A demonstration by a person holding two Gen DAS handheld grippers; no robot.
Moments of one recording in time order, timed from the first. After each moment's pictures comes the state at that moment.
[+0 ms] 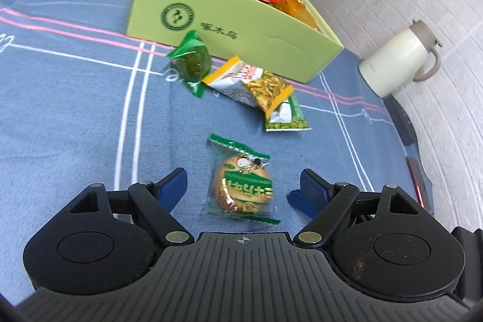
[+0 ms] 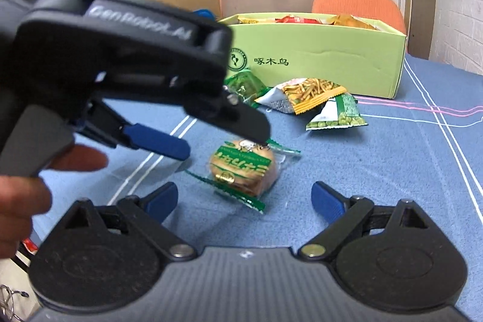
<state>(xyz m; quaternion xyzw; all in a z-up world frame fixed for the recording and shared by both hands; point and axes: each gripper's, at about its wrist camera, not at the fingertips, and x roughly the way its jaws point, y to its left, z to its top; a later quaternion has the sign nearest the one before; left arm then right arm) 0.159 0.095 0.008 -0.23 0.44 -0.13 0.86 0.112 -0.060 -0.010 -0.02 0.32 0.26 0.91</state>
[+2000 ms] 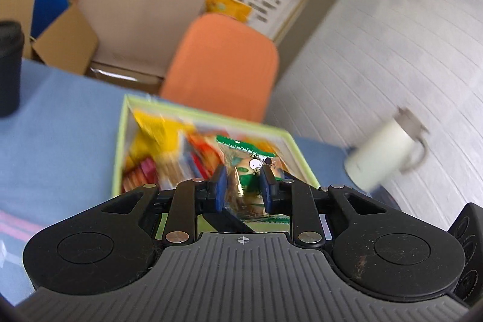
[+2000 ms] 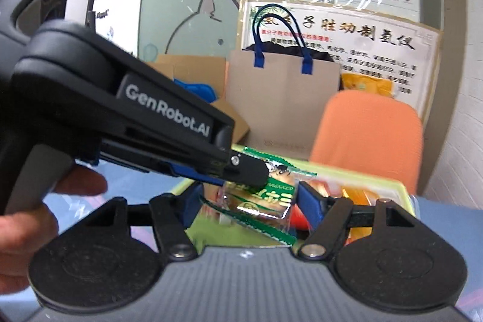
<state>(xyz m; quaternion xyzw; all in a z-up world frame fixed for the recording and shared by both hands) 0.296 0.148 0.106 -0.23 0.31 -0.13 0.91 0.281 0.019 0.089 -0.09 0.19 0.29 0.93</state>
